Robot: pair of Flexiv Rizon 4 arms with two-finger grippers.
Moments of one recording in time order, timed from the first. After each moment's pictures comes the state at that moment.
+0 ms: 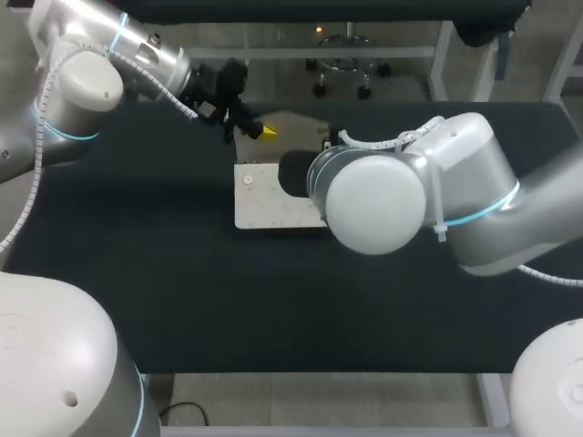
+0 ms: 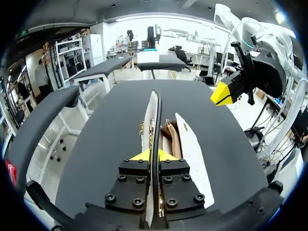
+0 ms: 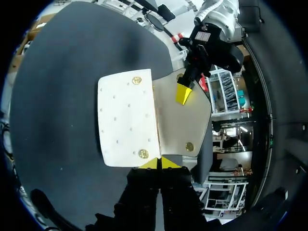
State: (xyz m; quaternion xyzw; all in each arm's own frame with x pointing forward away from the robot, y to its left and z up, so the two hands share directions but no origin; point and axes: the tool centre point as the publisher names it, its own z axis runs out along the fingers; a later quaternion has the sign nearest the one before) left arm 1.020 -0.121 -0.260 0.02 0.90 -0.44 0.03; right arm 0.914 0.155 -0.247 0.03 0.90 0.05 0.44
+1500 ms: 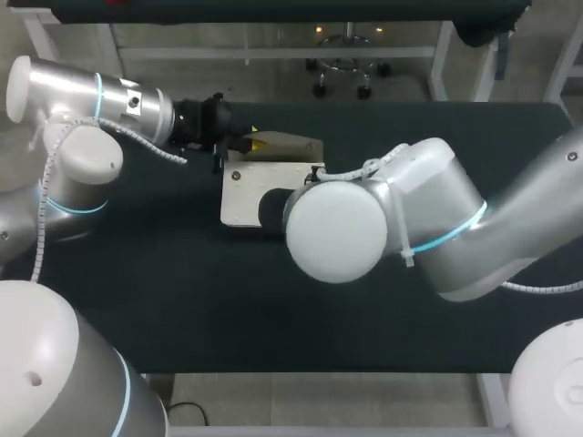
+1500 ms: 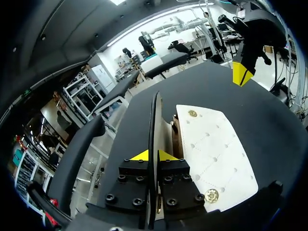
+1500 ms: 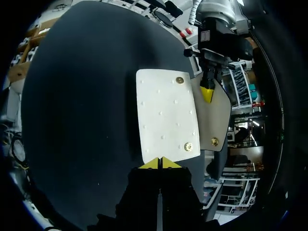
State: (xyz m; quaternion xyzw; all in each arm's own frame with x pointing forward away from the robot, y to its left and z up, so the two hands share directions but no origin) left arm 1.029 -0.100 -0.279 0.12 0.85 -0.44 0.24; right arm 0.861 0.183 -0.300 0.06 0.92 0.04 0.39
